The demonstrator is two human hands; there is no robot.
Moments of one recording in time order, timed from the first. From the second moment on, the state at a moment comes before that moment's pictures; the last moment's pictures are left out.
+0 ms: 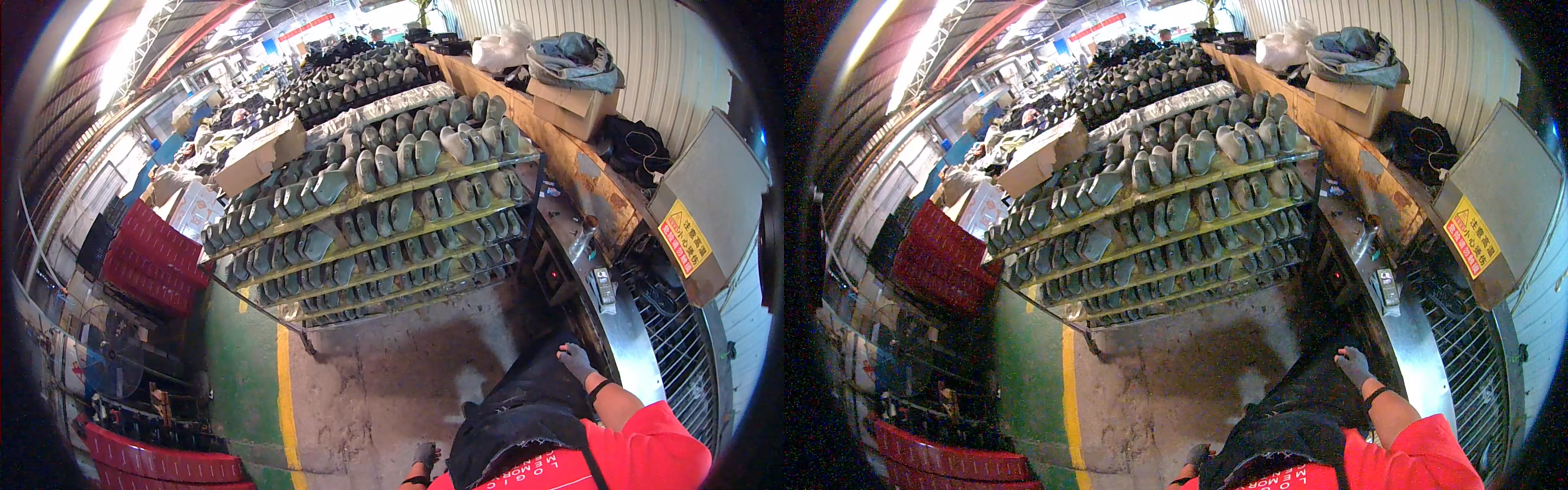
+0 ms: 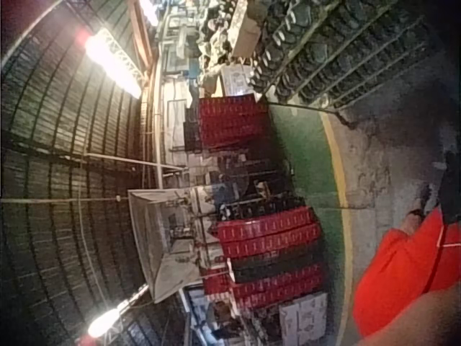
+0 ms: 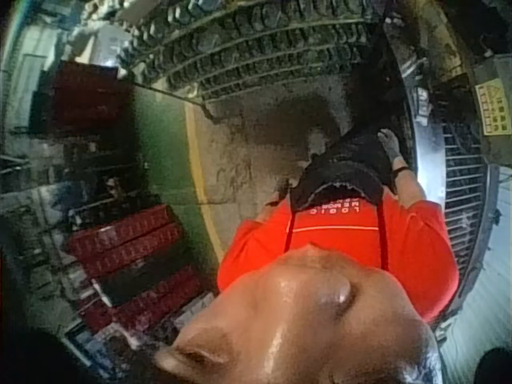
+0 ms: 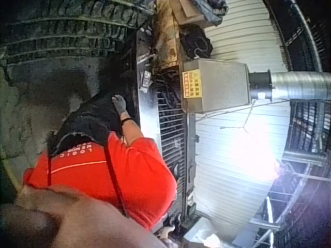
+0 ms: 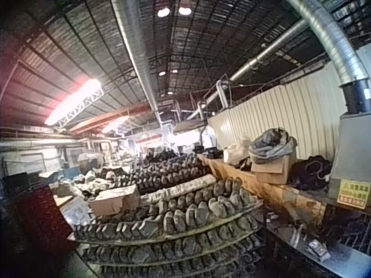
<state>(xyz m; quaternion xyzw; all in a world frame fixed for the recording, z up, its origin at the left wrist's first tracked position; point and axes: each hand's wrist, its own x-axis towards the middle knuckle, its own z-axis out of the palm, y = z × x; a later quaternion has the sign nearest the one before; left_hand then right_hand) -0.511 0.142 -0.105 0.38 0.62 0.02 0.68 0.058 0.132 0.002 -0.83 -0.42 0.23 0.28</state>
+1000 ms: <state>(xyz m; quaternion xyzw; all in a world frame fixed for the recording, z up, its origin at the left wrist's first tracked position) -0.513 0.136 -0.106 0.39 0.63 -0.01 0.67 0.052 0.128 0.011 -0.83 -0.40 0.25 0.31</state>
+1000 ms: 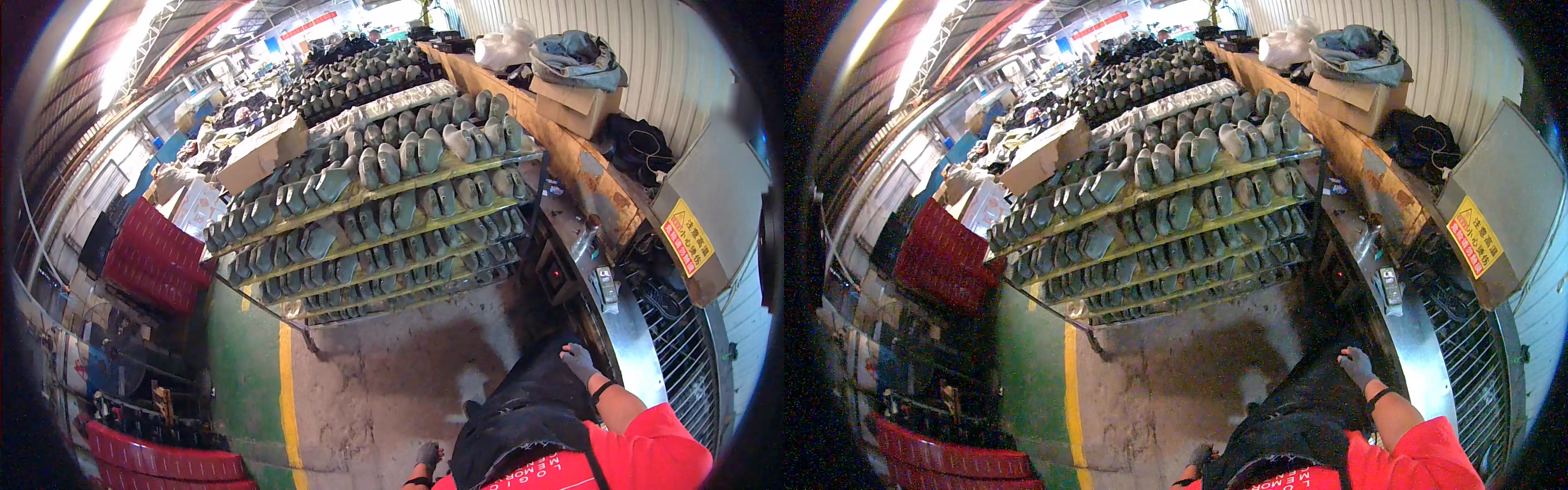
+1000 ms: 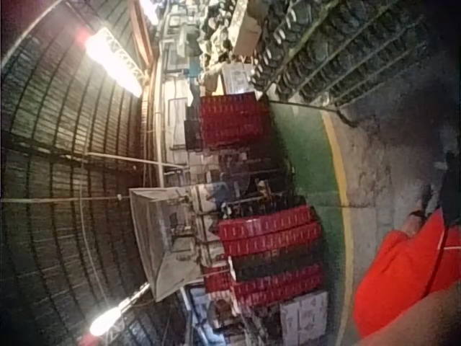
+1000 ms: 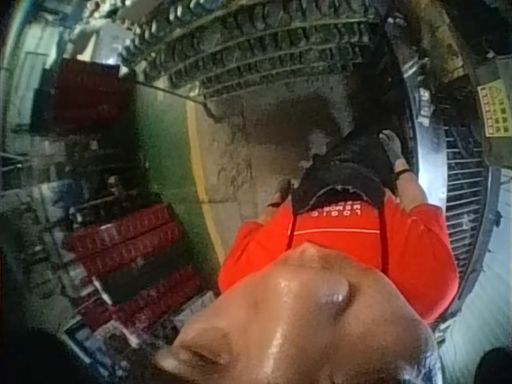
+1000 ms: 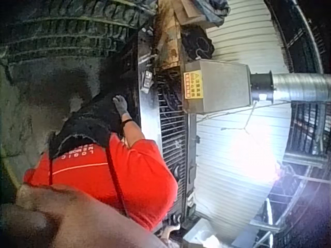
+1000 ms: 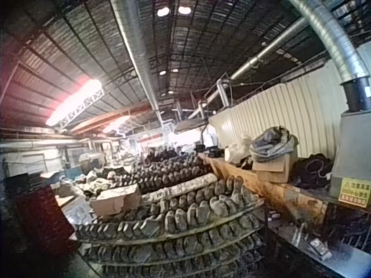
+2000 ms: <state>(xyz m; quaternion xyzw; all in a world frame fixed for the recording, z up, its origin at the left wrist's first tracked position) -0.502 0.133 -0.106 0.13 0.64 0.10 0.75 0.053 0.129 0.013 -0.83 -0.40 0.25 0.29</state>
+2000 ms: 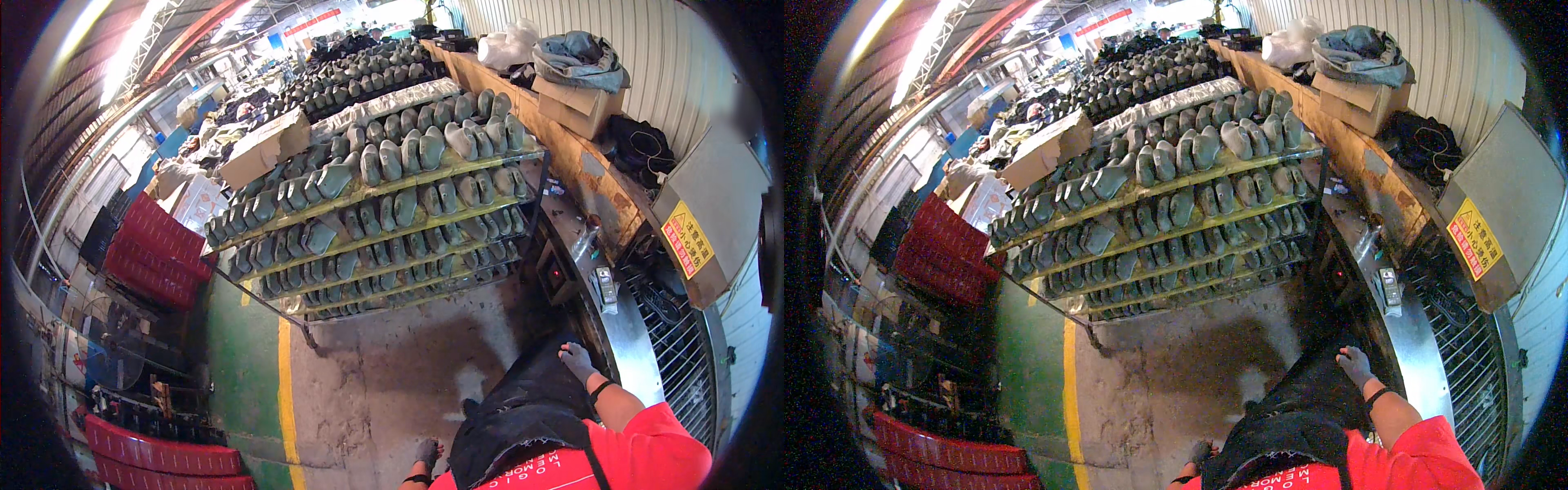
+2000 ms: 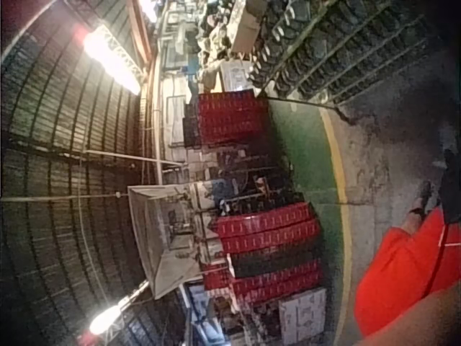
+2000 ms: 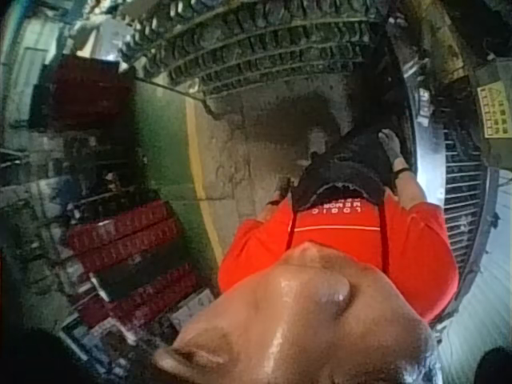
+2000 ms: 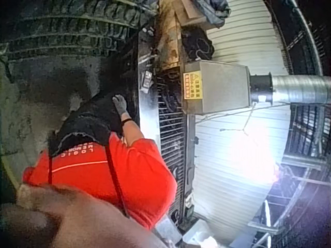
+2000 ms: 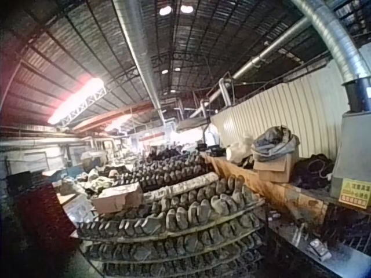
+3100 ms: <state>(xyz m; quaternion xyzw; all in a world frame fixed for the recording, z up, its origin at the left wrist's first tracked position) -0.478 0.151 -0.118 0.11 0.58 0.01 0.81 0.073 0.068 0.019 -0.83 -0.40 0.25 0.29</state>
